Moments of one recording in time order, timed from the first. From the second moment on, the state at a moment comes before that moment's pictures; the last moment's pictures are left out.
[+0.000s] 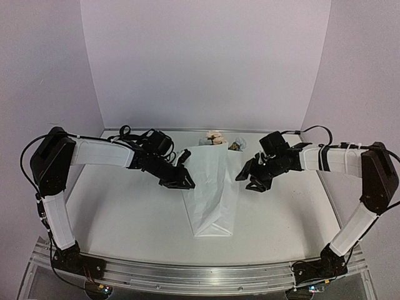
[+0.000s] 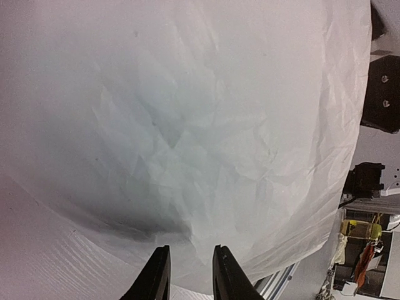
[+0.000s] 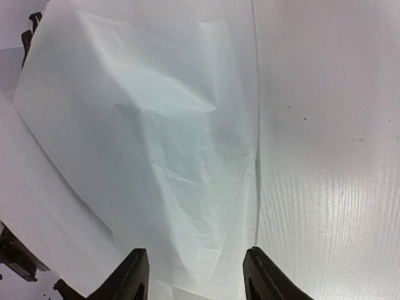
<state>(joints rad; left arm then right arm) -0.73 1.87 1.24 -0.27 0.56 -0.49 0.54 1.64 1.06 -0.40 -0.32 0.96</state>
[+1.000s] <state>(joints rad) -0.74 1.86 1.23 -0.26 0.55 -0.49 0.65 1.73 1.34 -0.49 -0.37 0.83</state>
